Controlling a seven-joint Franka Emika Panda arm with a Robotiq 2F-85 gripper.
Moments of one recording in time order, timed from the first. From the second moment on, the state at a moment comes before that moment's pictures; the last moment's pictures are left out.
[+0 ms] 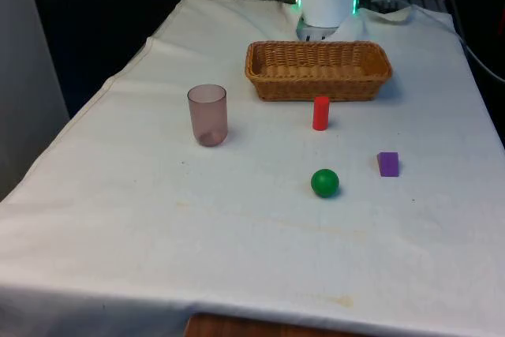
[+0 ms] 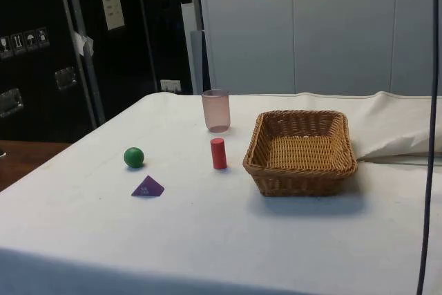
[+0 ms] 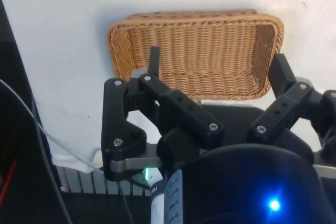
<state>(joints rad) 0.25 0.07 -0.24 -1.86 0.01 1.87 -0.01</state>
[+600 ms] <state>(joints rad) 0.25 0.09 -0.17 -1.89 0.01 2.00 0.09</state>
